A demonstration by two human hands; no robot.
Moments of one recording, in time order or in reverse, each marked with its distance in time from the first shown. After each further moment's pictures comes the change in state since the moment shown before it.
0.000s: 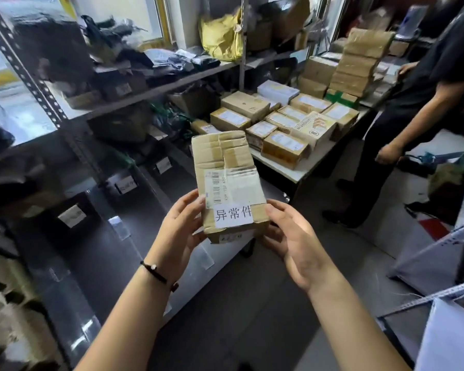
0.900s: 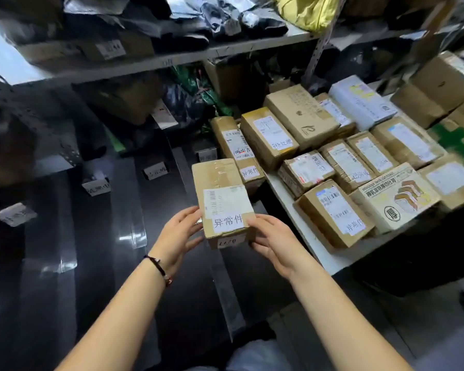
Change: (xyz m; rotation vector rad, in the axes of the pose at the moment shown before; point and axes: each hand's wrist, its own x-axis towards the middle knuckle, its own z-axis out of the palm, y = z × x) left_hand 0.385 -0.063 -0.020 -0.106 0.461 -0.292; right_hand 0.466 -0.003 -0.029 -0.277 -0.179 0.515
